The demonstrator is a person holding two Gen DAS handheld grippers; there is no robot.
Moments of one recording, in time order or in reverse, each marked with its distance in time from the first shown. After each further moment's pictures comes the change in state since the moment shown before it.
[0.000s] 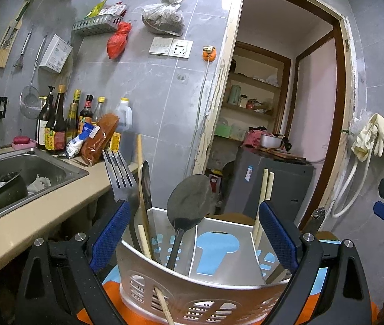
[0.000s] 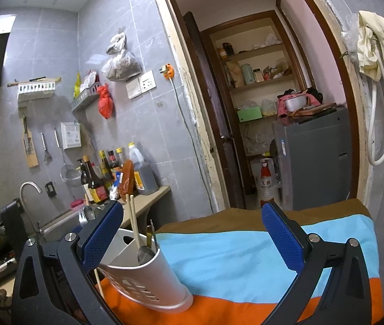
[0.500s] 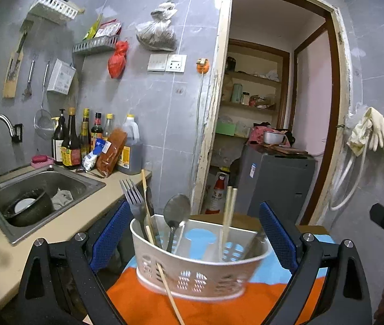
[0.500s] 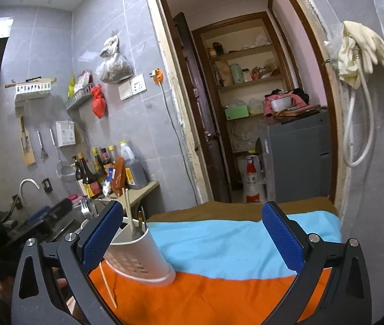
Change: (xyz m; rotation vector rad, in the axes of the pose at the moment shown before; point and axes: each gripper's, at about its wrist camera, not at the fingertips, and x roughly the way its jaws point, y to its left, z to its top) left arm -0.082 -0.046 0.036 0.069 0.025 0.059; right arm -0.070 -0.014 0.016 -0.008 0.037 -0.062
